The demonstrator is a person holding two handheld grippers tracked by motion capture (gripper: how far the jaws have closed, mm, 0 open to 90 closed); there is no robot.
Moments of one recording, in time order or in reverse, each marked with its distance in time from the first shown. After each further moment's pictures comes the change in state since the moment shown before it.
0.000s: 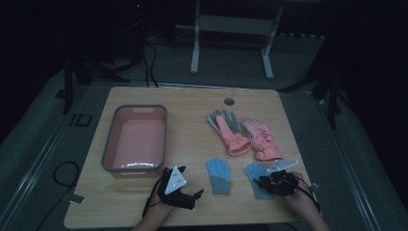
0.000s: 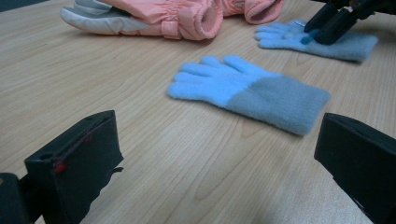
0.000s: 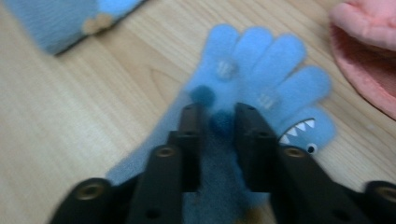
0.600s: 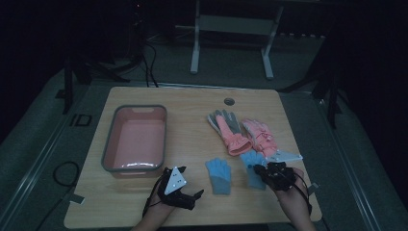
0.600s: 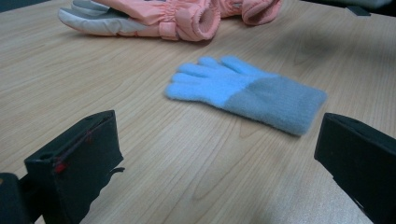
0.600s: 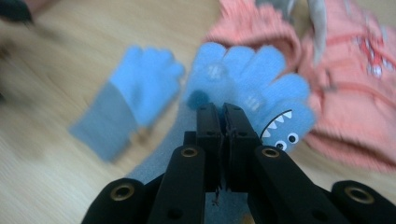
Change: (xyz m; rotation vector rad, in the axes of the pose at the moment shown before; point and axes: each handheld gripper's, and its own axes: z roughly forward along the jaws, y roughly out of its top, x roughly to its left) left arm 0.000 0.000 0.000 -0.005 -0.008 0.003; right arm 0.047 0.055 -0.046 -0.149 -0.174 0.148
